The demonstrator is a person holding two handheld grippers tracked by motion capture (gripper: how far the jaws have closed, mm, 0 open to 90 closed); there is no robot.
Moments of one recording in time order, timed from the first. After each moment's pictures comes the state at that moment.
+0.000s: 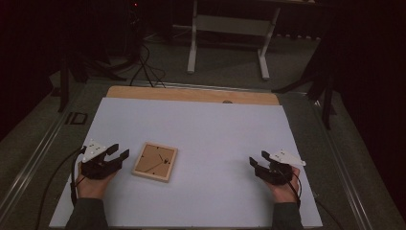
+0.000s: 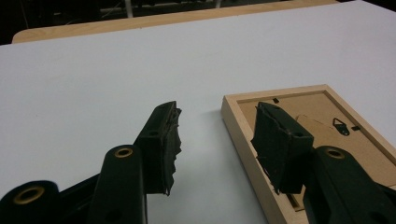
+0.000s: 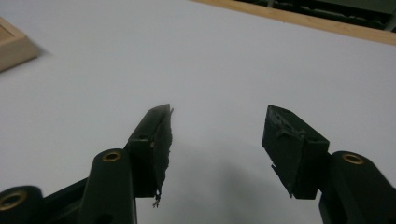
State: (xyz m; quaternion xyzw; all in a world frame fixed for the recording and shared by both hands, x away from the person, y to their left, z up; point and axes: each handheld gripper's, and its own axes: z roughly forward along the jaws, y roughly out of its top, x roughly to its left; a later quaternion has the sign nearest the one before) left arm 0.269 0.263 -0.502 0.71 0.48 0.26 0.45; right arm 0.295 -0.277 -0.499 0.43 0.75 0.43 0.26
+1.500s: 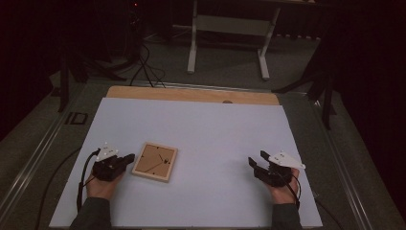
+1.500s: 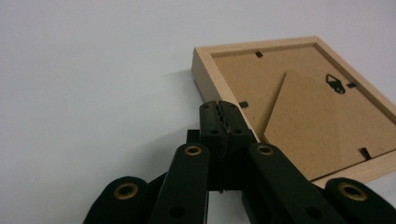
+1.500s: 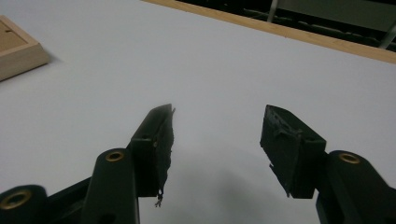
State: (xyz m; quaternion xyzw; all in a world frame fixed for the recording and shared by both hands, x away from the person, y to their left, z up) left arm 0.283 0.248 -0.533 0.75 0.47 0.19 0.42; right arm 0.288 -0.273 -0.497 0.42 0.75 0.44 0.27
